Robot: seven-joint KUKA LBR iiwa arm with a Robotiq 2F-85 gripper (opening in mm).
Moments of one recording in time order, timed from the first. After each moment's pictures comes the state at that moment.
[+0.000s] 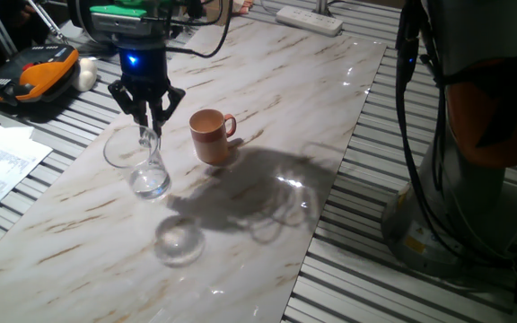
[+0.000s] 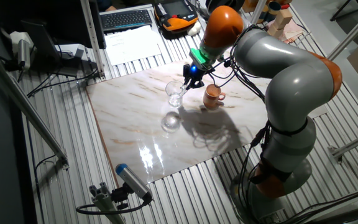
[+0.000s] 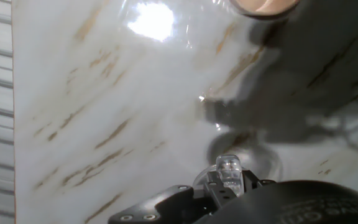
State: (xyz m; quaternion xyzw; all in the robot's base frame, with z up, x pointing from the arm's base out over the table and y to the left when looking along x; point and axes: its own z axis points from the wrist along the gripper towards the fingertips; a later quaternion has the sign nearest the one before) arm 0.530 0.164 0.224 -0.61 -0.78 -0.10 0.09
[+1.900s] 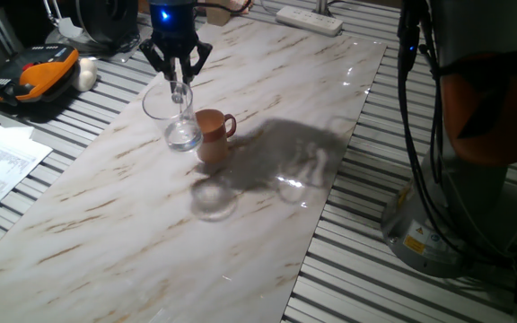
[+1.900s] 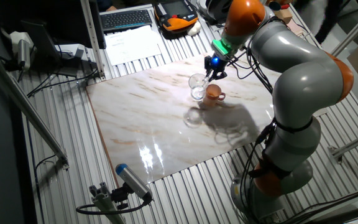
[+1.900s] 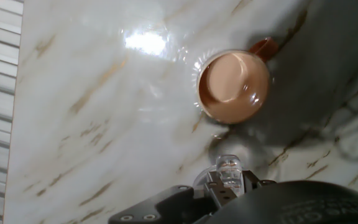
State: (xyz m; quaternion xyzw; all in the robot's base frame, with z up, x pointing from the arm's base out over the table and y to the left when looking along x) arm 0.531 0.056 0.249 -0.58 -0.81 -0.07 0.08
